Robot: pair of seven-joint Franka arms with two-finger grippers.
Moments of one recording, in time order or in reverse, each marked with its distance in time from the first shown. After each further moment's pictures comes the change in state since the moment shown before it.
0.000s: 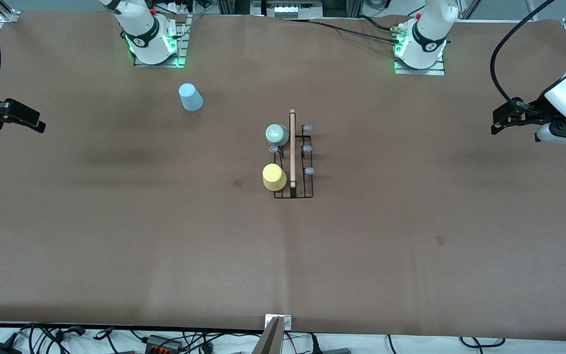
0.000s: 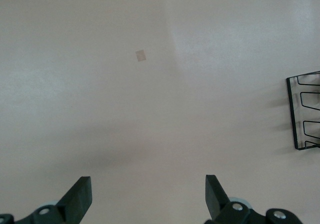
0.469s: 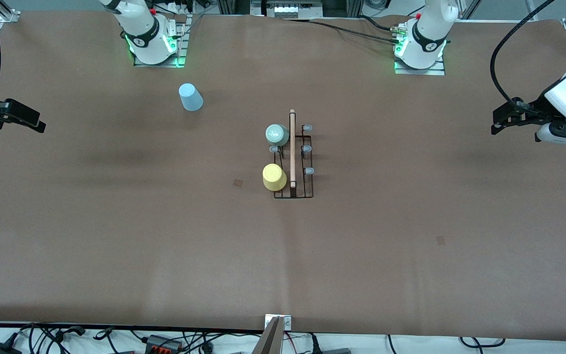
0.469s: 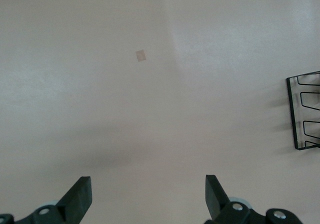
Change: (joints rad) left arm 0.000 0.000 0.000 0.000 0.000 0.000 0.000; right arm 0.000 0.000 0.000 0.000 0.000 0.000 0.000
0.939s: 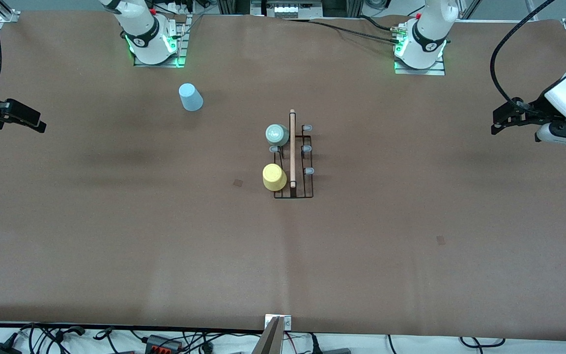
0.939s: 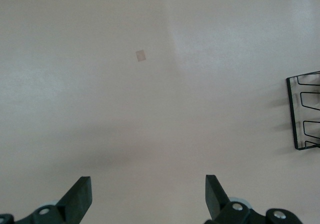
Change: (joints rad) left arm 0.000 0.000 0.000 0.000 0.000 0.000 0.000; right arm 0.001 0.000 0.000 -0.001 0.000 0.000 0.000
